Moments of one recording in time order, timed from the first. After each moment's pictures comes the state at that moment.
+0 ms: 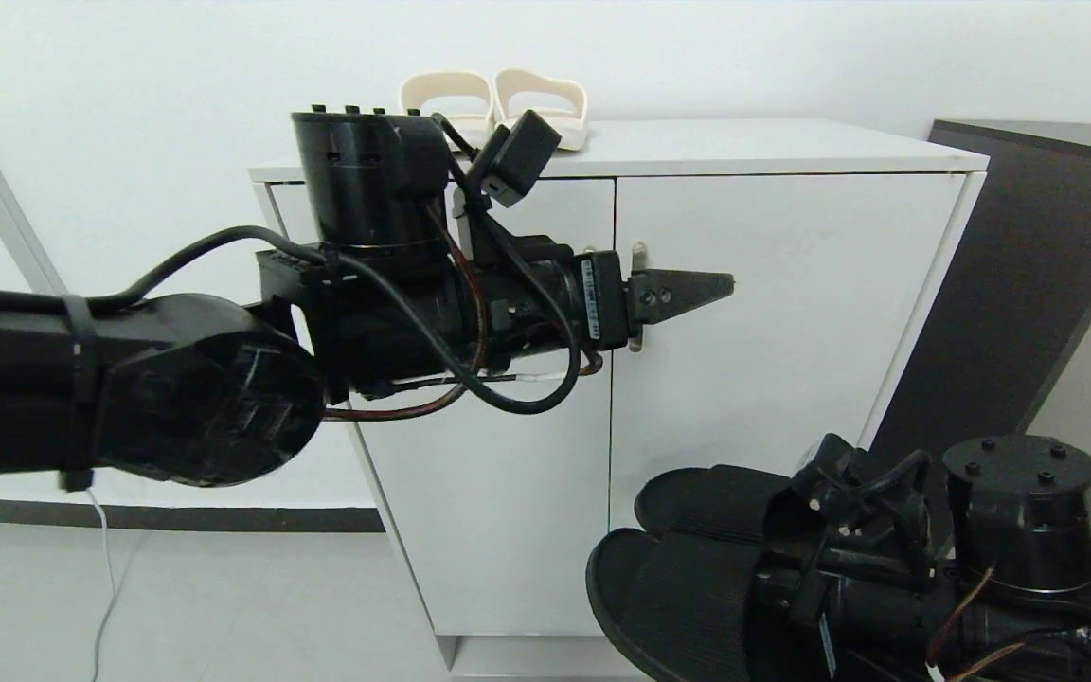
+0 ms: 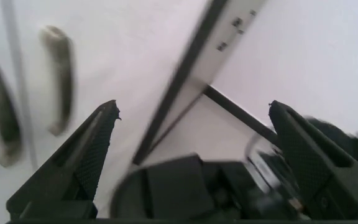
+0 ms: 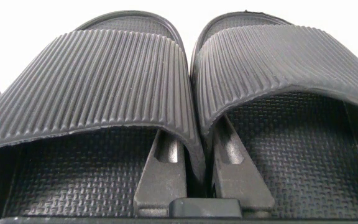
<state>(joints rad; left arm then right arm) -0.66 1.76 -1.27 -0.48 -0.42 -0.31 0.71 1.60 -0.45 -0.77 0.20 -0.04</state>
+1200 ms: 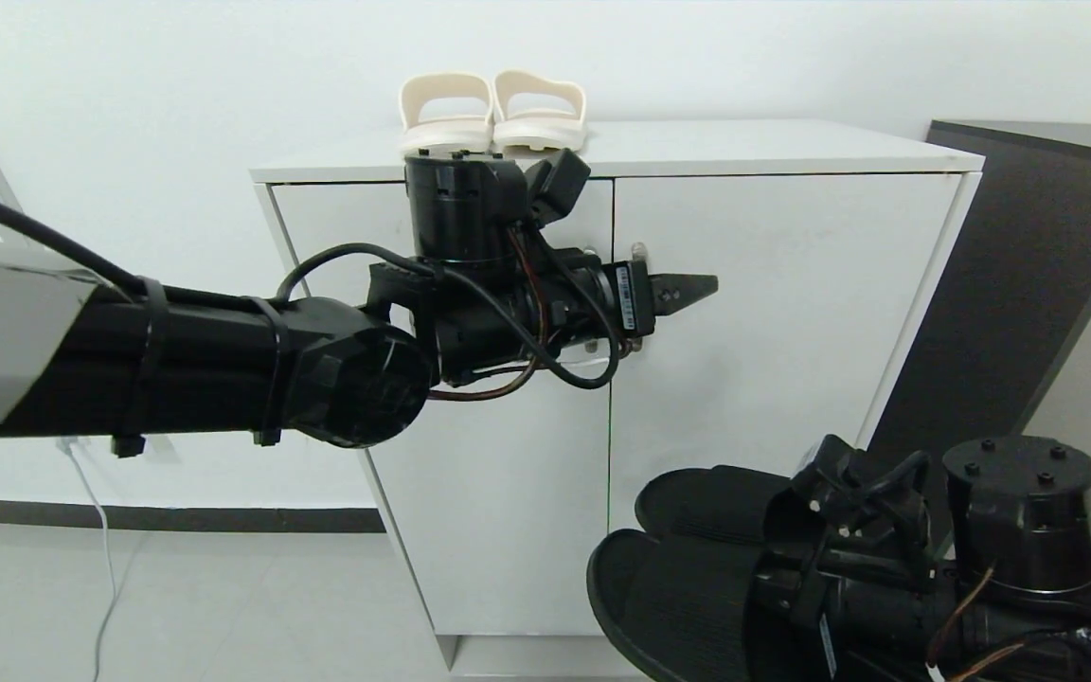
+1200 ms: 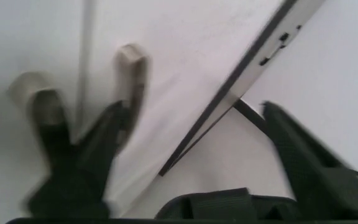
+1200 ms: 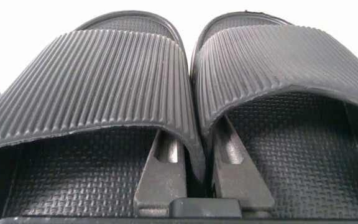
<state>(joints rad) -0.61 1.94 -1.41 -0.47 -0.30 -0.31 0.71 1.60 -0.45 -0.77 0.20 -0.05</state>
